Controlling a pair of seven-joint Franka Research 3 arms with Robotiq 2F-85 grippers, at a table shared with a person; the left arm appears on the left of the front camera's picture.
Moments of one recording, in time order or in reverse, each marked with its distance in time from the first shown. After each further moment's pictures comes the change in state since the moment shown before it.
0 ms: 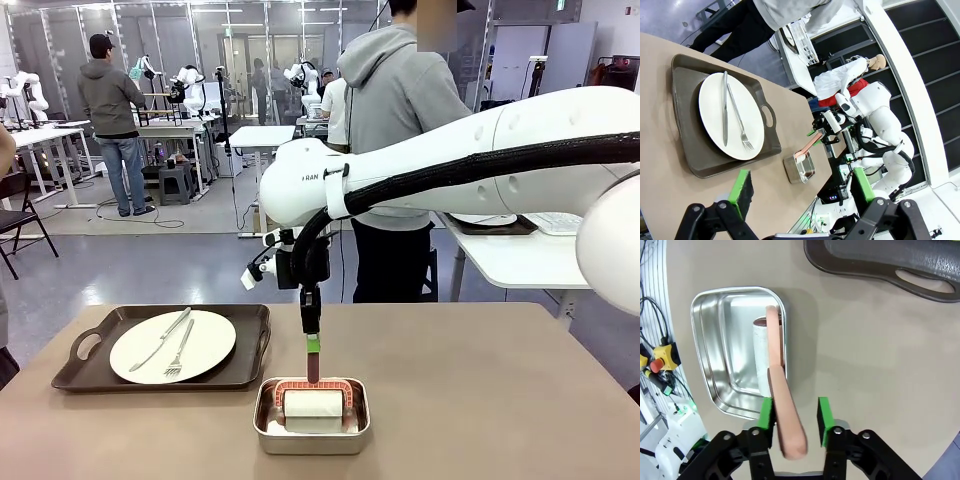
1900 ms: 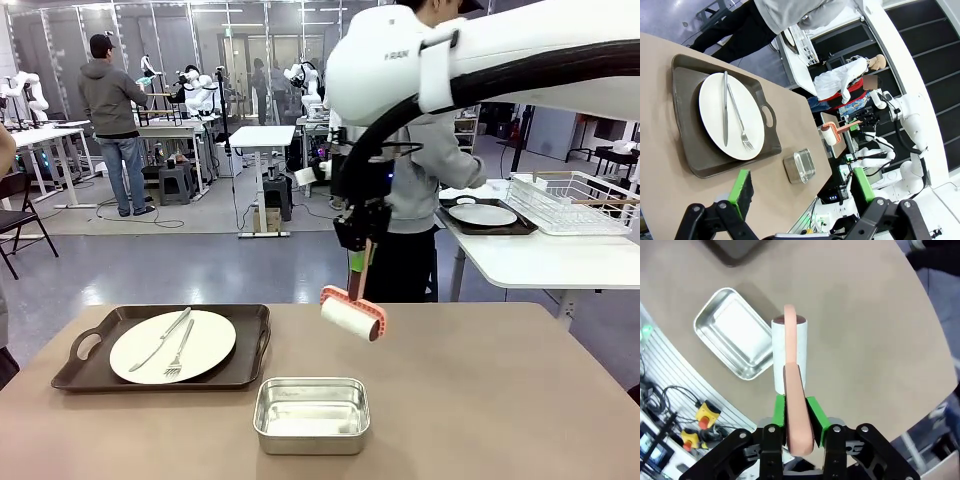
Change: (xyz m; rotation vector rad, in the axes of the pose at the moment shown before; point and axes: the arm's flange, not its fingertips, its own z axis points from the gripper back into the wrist) left arm 0.000 0.000 0.000 0.000 -0.001 0.000; right arm -0.123 0.077 0.144 -0.196 -0.193 -0.745
